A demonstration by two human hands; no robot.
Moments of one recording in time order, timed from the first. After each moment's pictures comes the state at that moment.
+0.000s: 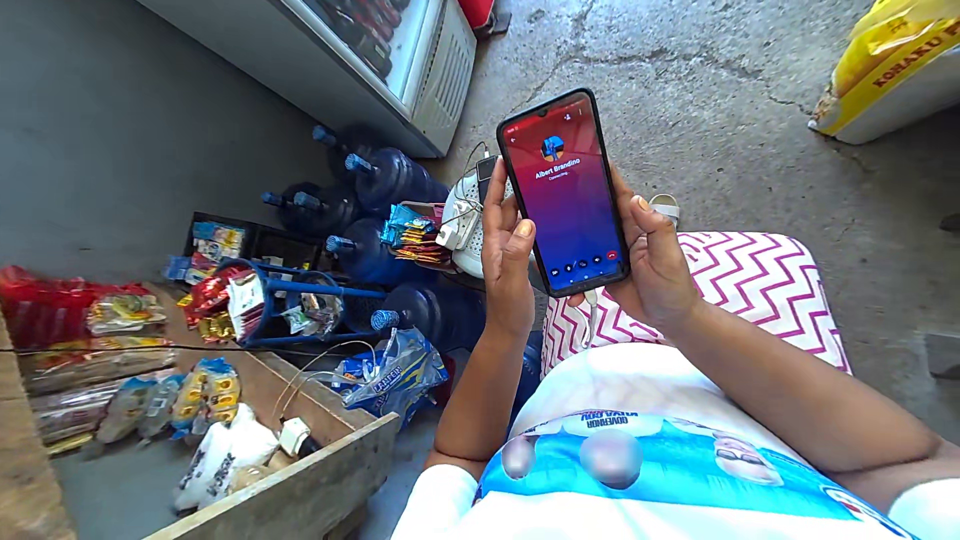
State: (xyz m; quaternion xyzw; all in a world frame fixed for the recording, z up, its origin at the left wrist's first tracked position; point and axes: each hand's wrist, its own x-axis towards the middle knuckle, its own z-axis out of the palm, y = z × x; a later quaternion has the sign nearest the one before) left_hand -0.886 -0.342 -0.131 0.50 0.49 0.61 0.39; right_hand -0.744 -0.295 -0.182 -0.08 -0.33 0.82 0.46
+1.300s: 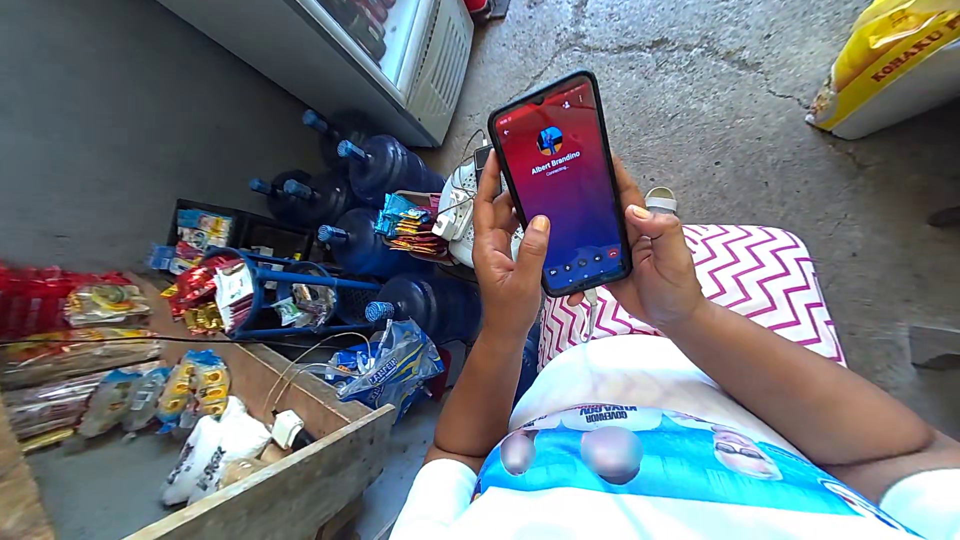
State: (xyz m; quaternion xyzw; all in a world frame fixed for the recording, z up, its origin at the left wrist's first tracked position) left_hand -0.886 -0.346 -0.132 0.49 0.46 0.65 0.35; right_hand -0.745 -0.304 -0.178 -0.06 -0.34 0.82 0.46
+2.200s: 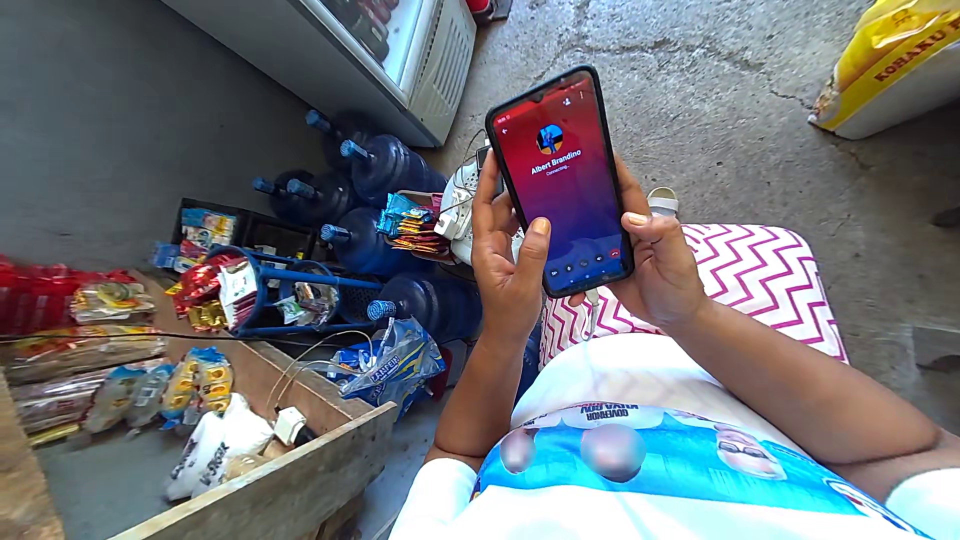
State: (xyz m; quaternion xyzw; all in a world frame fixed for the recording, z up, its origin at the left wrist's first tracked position) left_hand -0.884 -0.355 -0.125 0.51 0.47 0.64 0.34; right_hand -0.745 -0.307 -0.172 -0.05 -0.35 0.82 0.45
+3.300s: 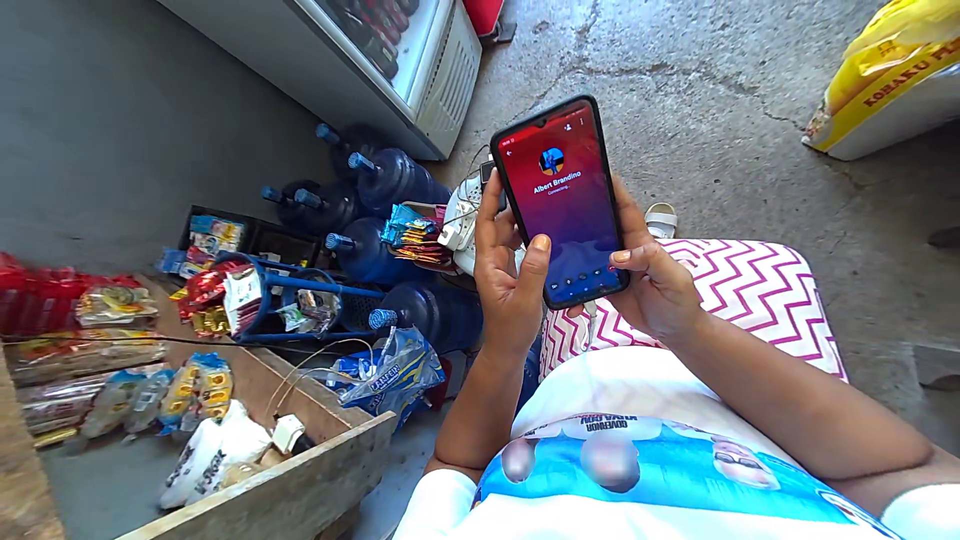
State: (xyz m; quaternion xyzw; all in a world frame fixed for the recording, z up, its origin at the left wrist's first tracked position) left_hand -0.884 -0.360 -0.125 0.52 0.46 0.64 0.34; right_hand -0.741 -0.309 -0.178 -0.05 -0.36 0.82 0.44
